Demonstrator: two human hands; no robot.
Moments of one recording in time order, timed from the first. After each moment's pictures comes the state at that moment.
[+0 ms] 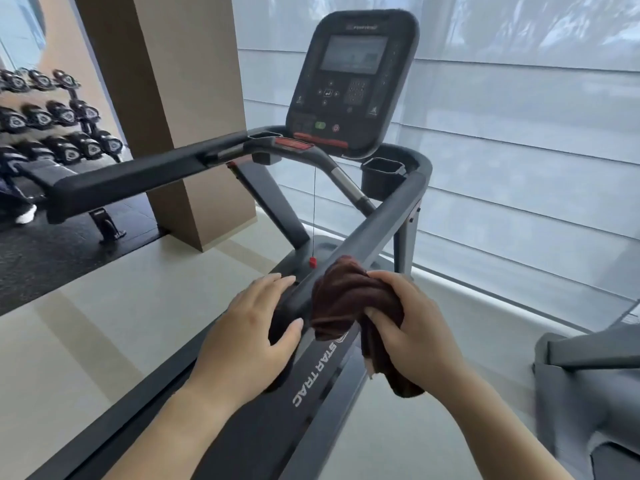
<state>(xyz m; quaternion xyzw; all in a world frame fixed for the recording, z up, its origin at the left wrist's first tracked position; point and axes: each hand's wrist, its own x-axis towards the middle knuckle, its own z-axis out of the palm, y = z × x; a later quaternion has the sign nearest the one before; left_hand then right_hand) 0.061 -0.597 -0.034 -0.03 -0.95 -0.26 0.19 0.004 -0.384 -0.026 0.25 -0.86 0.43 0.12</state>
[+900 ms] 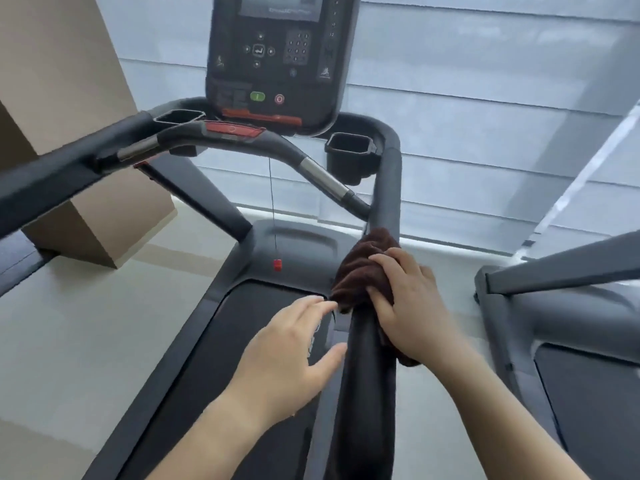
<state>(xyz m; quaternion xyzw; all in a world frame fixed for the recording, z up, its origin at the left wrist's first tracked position) -0.098 -0.672 -0.058 -0.24 -0.91 -0.33 0.01 -0.120 -0.477 -0.050 0.02 -0.96 0.25 0.14</state>
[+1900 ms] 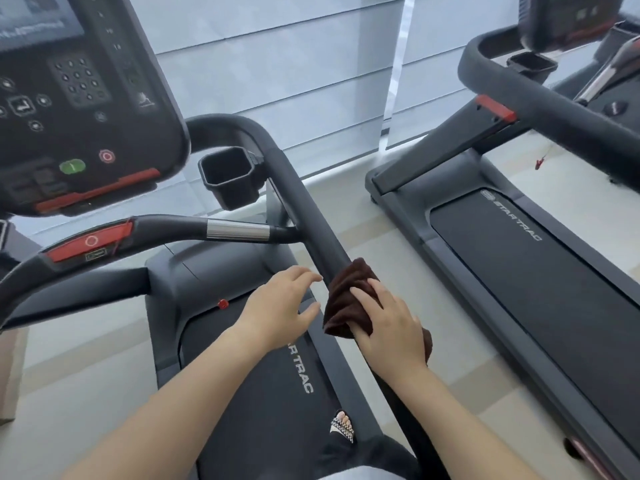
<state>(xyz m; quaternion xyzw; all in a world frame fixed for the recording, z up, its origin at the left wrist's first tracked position) -0.306 -0.645 0.013 -0.52 -0.83 -0.15 -0.14 -0.141 -0.540 -0.034 -0.35 -0.91 0.21 0.09</state>
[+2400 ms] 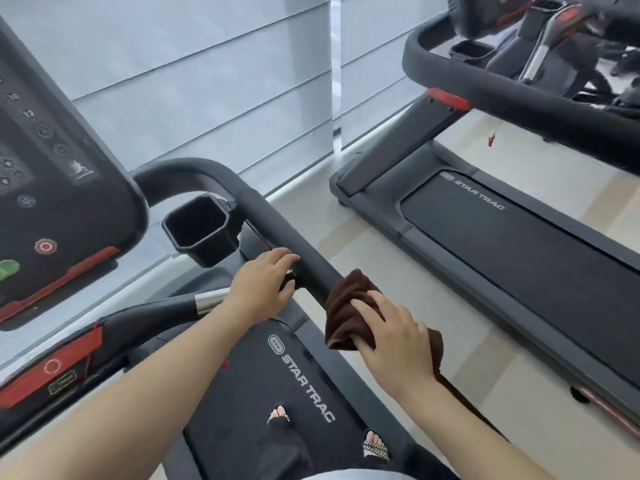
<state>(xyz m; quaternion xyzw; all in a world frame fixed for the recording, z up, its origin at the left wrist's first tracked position) -0.453 -0.563 0.002 -0.64 -0.76 -0.05 -0.08 -0.211 -0.537 -0.032 -0.43 -0.89 0.12 0.12</state>
